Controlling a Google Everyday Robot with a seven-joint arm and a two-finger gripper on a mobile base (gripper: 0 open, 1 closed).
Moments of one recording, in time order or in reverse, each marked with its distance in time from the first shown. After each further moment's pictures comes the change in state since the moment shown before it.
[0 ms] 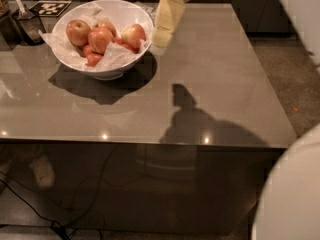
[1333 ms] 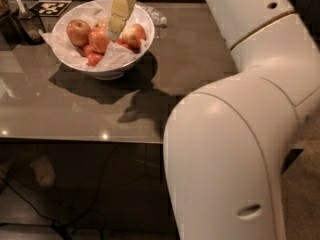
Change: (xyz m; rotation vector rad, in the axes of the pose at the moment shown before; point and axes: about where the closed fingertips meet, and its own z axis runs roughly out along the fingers) arm -0.100 -0.042 0.044 -0.051 -0.152 -0.064
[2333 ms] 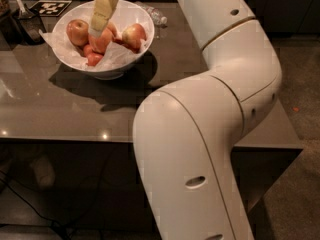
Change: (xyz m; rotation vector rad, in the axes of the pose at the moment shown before) arm -0.041 -0.026 0.034 0.013 -0.064 -0.014
